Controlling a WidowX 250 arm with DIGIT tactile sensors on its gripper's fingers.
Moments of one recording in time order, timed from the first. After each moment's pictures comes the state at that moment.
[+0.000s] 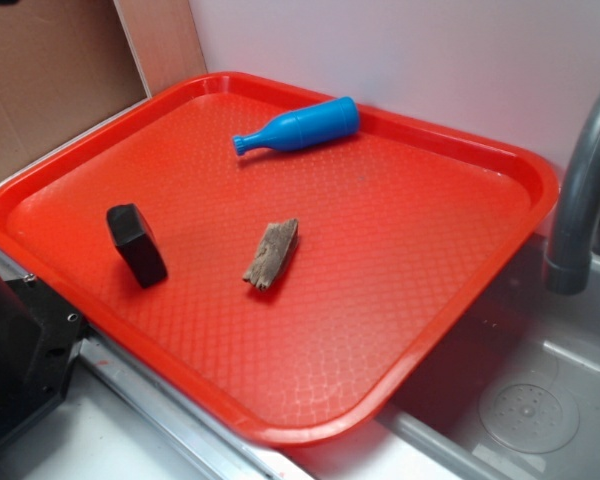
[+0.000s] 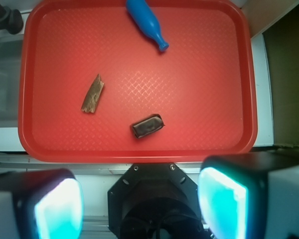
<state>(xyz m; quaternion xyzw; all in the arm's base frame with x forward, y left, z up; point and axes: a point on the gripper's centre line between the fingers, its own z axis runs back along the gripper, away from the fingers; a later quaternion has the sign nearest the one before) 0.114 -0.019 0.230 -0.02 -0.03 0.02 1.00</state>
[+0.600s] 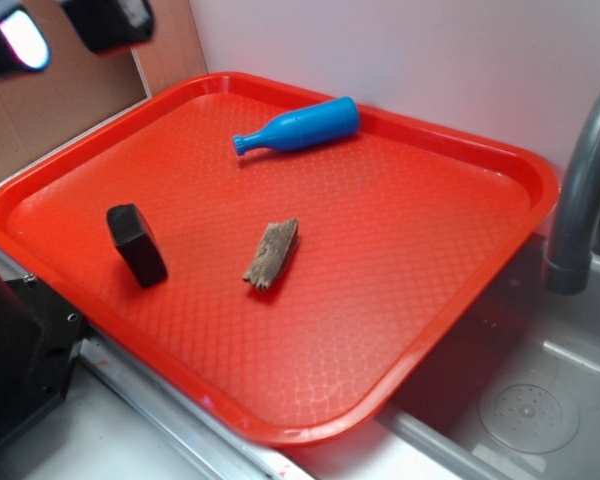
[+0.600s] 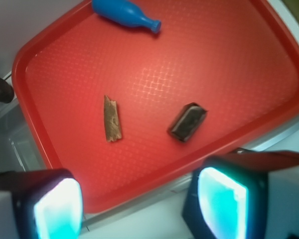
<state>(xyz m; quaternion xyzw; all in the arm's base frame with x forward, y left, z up) 0.142 -0.044 0.185 -0.11 -0.05 0.26 0.96</state>
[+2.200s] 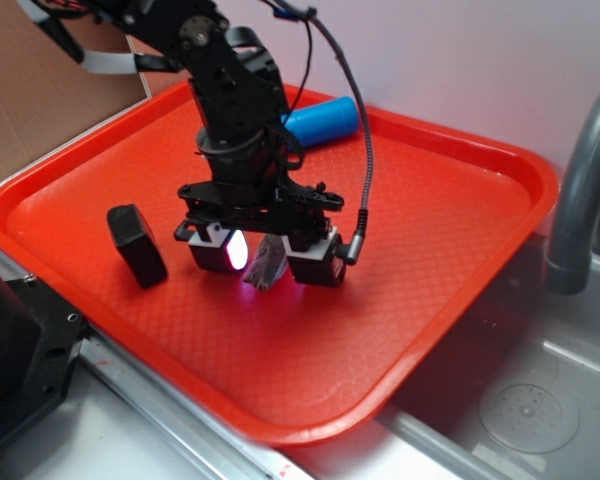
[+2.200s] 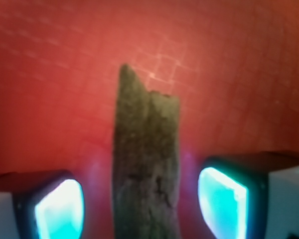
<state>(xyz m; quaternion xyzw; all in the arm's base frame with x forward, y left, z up) 0.201 -0.090 0.019 -0.04 -0.03 0.24 0.97</state>
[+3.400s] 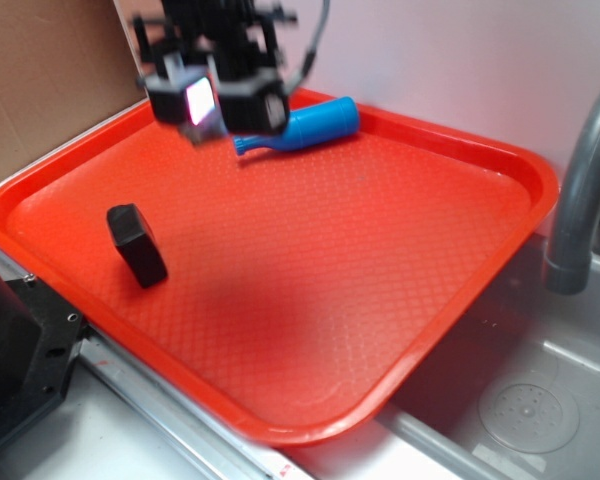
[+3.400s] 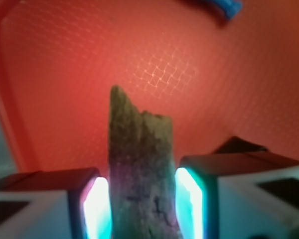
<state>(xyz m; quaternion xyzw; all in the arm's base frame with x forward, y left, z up) 0.201 -0.068 0.140 -0.06 0.04 0.15 0.99</state>
